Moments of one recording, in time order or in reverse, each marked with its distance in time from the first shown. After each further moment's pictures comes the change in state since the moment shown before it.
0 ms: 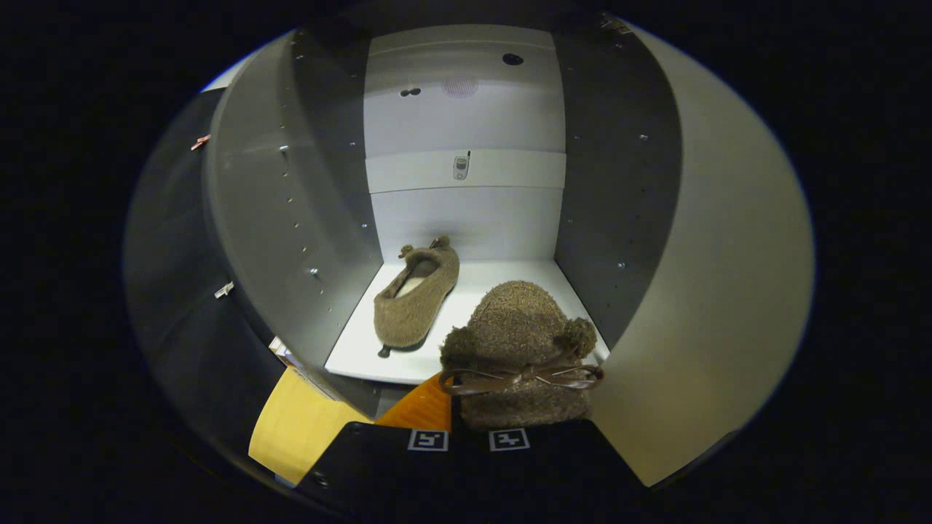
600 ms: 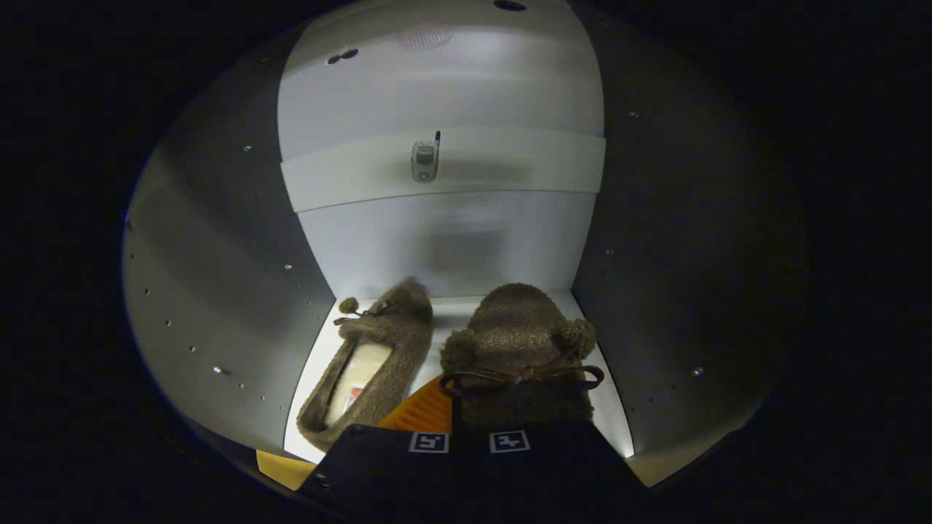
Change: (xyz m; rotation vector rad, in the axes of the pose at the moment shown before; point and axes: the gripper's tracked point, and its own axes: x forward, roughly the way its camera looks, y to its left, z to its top) arm 0.151 -0.020 0.060 0.028 0.102 -0.030
